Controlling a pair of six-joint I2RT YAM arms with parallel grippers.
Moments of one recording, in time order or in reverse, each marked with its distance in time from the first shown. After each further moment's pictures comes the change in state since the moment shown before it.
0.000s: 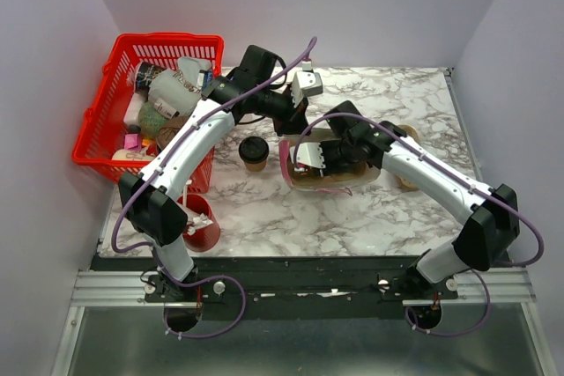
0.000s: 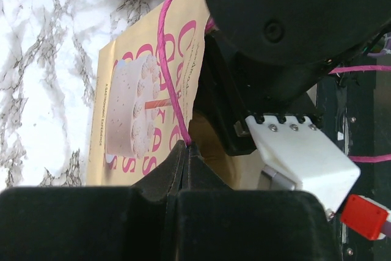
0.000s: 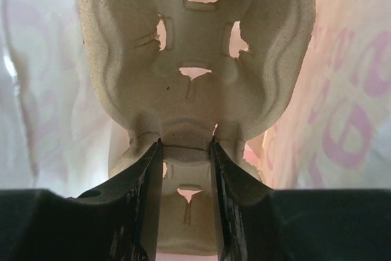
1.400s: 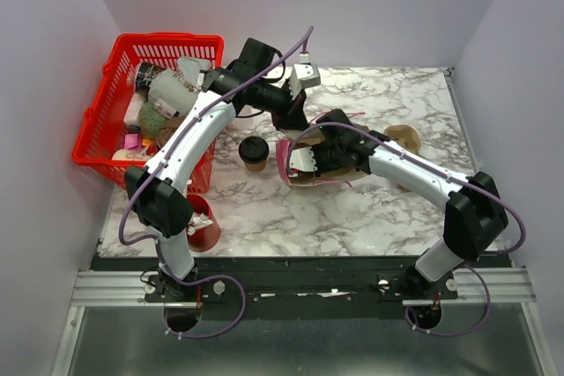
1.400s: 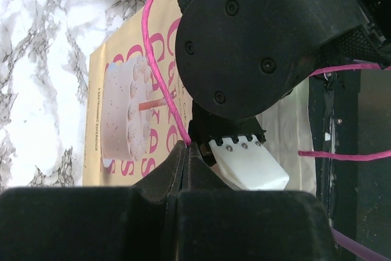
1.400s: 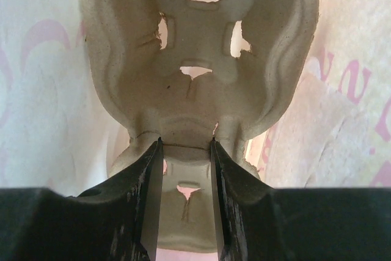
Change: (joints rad) left arm 0.028 0.067 0.101 -0.078 0.048 -0.011; right arm 0.000 0.087 -0.126 0.285 0.034 -0.091
